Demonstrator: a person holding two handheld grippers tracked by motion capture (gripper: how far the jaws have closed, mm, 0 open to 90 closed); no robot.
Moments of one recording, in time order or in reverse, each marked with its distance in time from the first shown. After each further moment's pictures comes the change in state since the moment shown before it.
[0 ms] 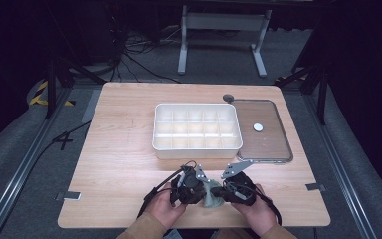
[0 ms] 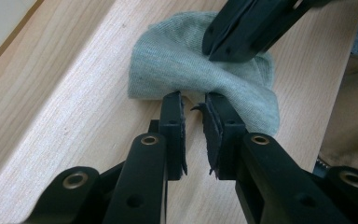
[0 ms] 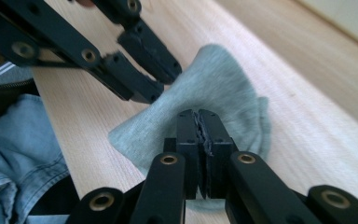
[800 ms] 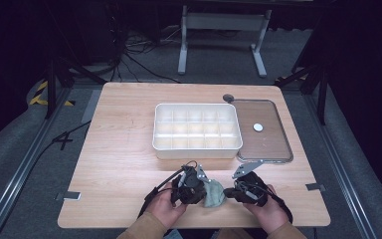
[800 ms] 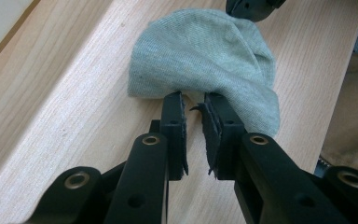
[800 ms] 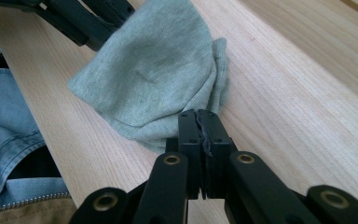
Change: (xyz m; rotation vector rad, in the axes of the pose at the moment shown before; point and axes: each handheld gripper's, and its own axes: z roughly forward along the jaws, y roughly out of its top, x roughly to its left) left arm 0.000 0.001 0.000 0.015 -0.008 0.003; right arm -0.017 -0.020 -0.011 0.079 -0.040 0.037
